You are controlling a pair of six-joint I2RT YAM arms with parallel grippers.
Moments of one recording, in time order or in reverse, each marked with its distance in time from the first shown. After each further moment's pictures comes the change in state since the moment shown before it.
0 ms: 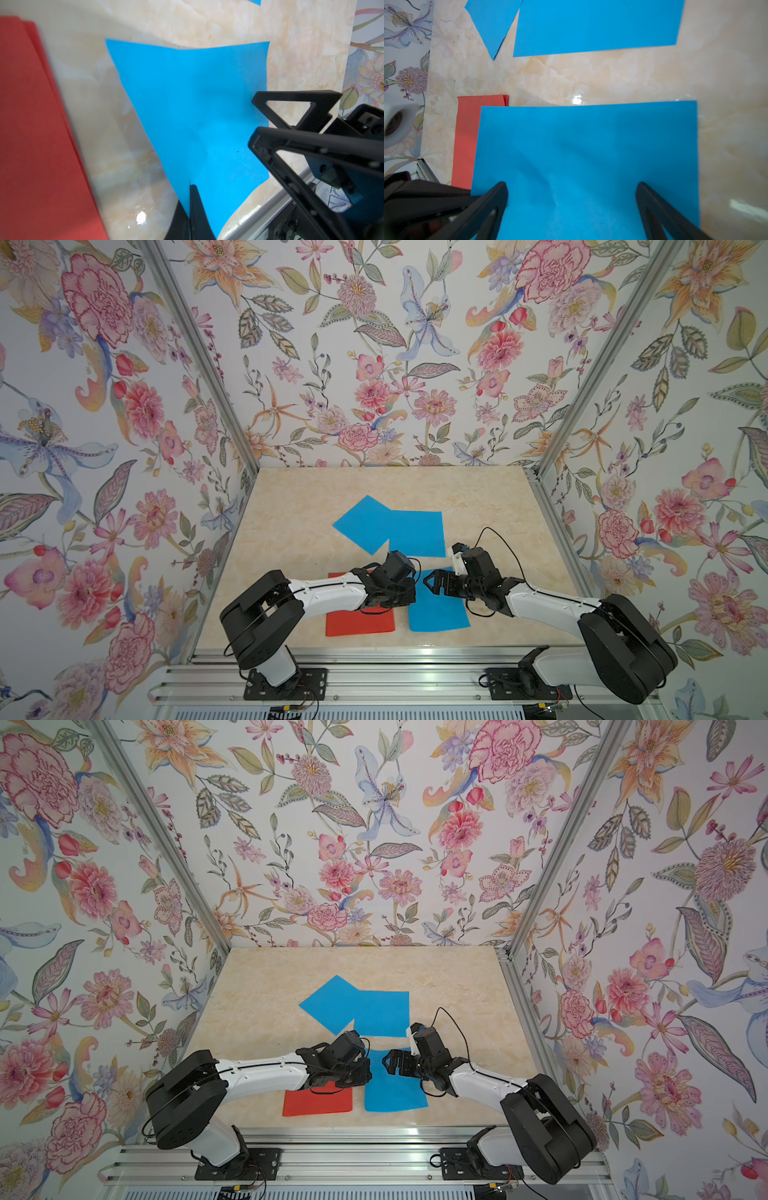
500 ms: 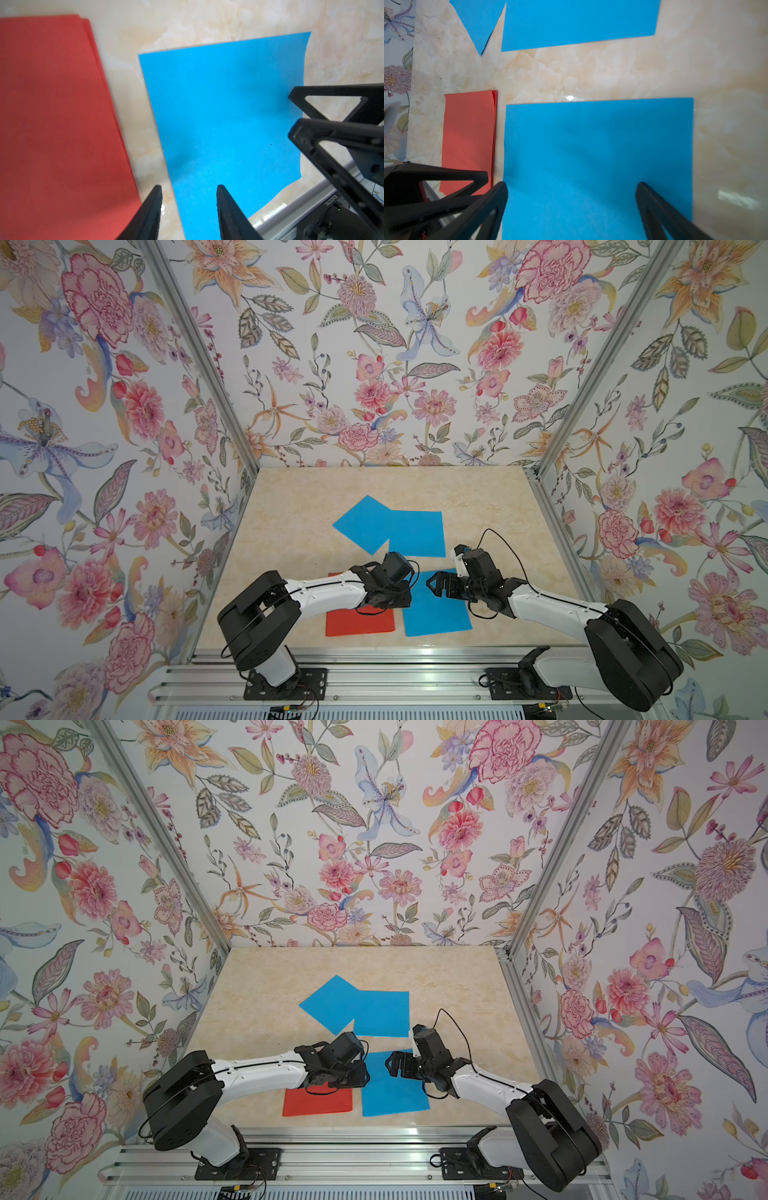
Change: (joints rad) left arm 0.021 -0.027 0.035 -0.171 -0.059 0.095; right arm 0.006 -0.040 0.001 -0.079 0.040 -0.004
